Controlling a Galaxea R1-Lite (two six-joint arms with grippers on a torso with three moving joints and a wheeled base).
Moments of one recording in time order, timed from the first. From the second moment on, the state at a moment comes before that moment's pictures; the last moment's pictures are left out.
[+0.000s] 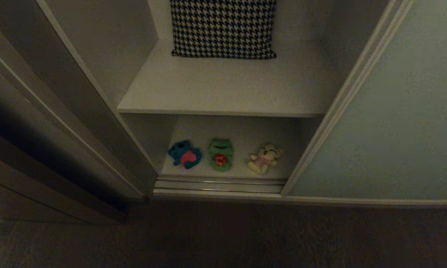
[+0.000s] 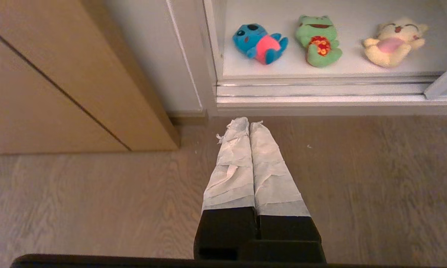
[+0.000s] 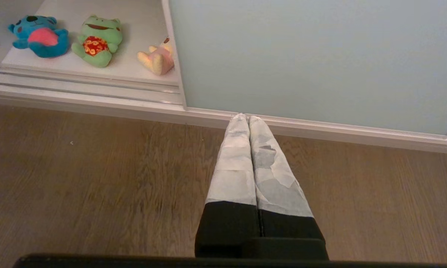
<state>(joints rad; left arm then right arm) 0.00 0.00 0.00 0.00 -0.03 0.08 0.00 0.00 0.00 -0.01 0.00 -0.02</state>
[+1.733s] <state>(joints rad) 0.00 0.00 0.00 0.00 -0.01 0.04 0.00 0.00 0.00 -0.01 0.00 -0.02</state>
